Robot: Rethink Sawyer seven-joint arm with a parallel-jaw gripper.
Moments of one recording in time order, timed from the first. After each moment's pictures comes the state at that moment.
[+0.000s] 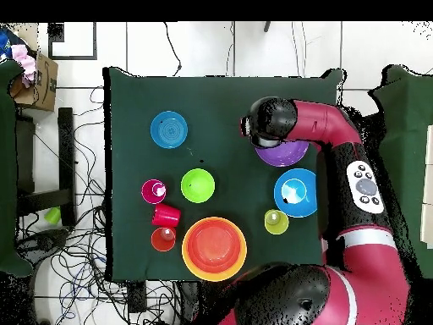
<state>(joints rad) -0.57 -0.41 0.38 1.19 -0.42 0.87 1.59</state>
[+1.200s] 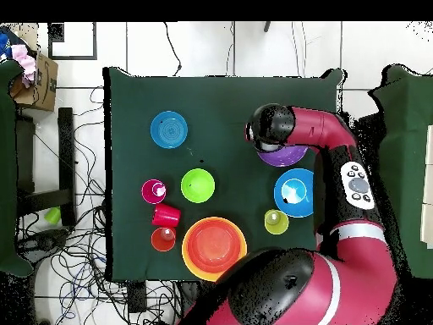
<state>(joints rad) -0.54 -0.33 0.30 1.13 -0.42 0.83 1.59</state>
